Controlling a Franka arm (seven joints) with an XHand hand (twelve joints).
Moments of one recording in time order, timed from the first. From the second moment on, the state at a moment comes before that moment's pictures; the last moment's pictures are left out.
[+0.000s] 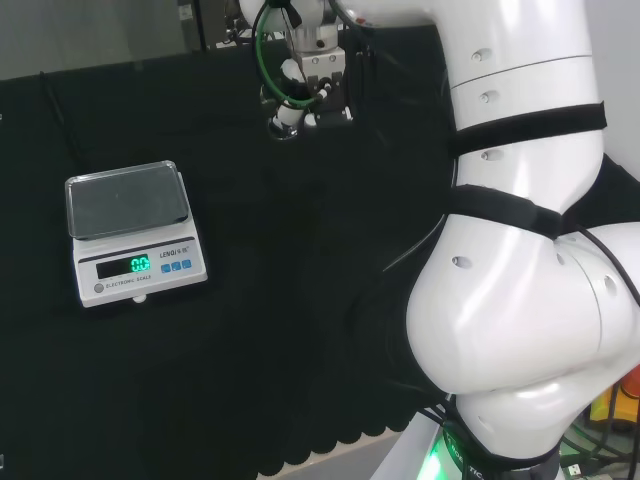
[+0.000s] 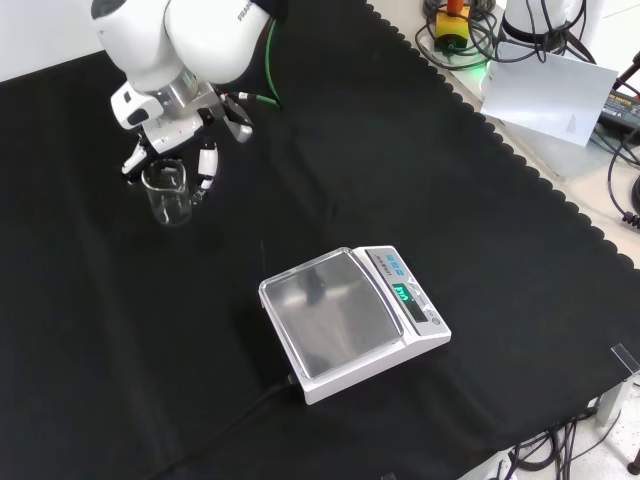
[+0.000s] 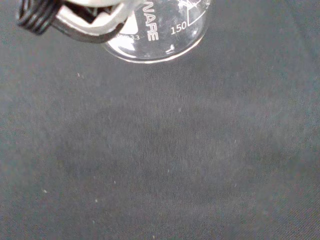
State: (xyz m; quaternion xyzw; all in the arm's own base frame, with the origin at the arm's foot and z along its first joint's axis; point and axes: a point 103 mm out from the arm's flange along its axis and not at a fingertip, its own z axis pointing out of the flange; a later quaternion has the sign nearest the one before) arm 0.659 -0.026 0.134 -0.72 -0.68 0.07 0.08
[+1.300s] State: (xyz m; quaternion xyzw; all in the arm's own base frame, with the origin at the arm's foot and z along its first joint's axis) arm 0.612 0.060 0.177 -0.65 -0.75 0.06 0.09
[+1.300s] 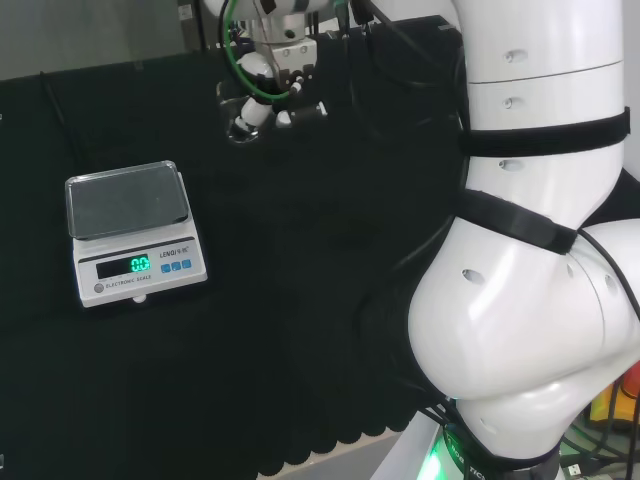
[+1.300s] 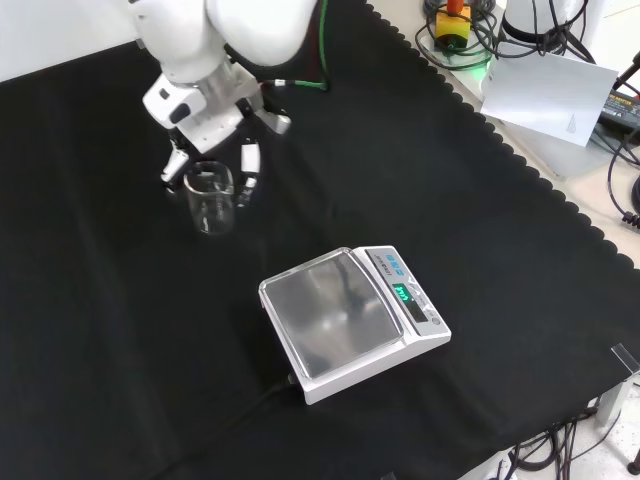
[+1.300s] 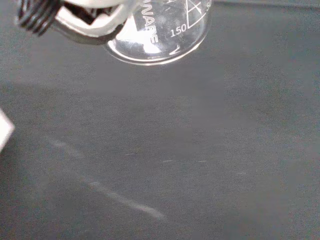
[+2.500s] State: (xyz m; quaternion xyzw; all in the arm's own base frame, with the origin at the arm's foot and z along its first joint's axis) arm 0.544 0.223 0.175 -0.51 -0.84 0.06 0.14
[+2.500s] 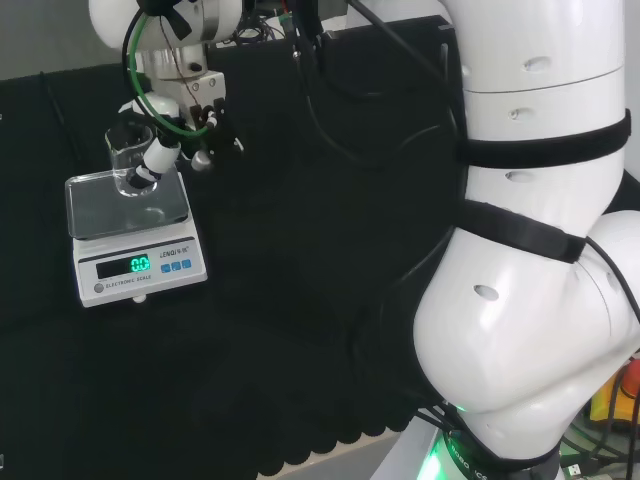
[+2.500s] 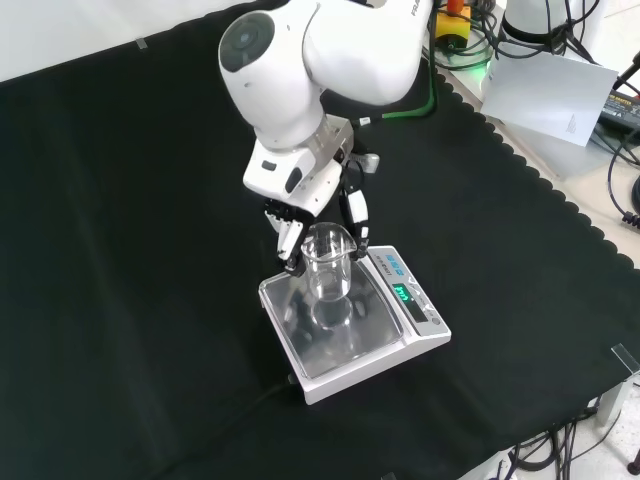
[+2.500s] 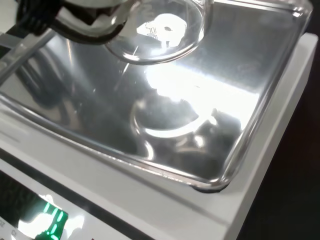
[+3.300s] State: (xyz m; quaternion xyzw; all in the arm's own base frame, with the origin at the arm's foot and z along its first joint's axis) arm 0.549 0.224 0.151 -0.51 -0.84 0.08 0.17
